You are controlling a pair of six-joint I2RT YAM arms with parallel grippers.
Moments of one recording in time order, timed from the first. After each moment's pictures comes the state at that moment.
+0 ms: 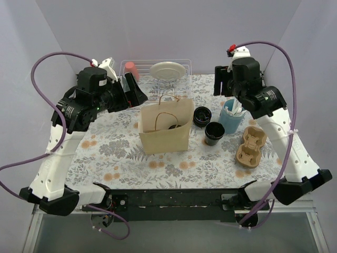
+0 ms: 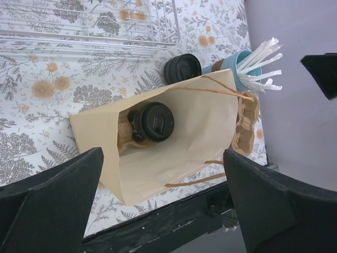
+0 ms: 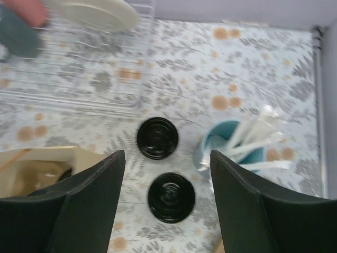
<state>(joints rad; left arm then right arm) -0.45 1.26 1.81 -1.07 0.07 -0.60 0.52 1.34 1.73 -0.85 0.29 0.18</state>
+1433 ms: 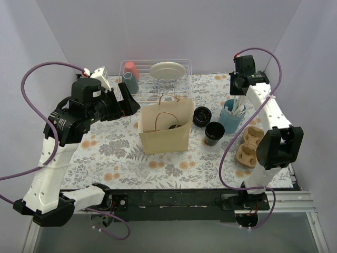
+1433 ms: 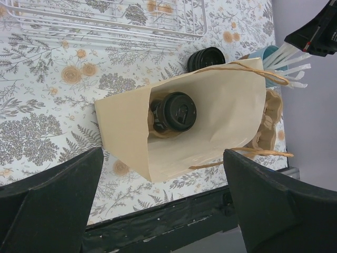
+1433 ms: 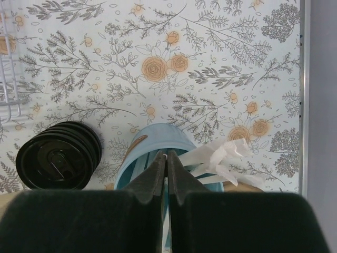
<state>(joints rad) -0.45 1.14 1.71 -1.11 -0.01 -0.58 0.16 1.73 1.68 -0.79 0.20 0.10</state>
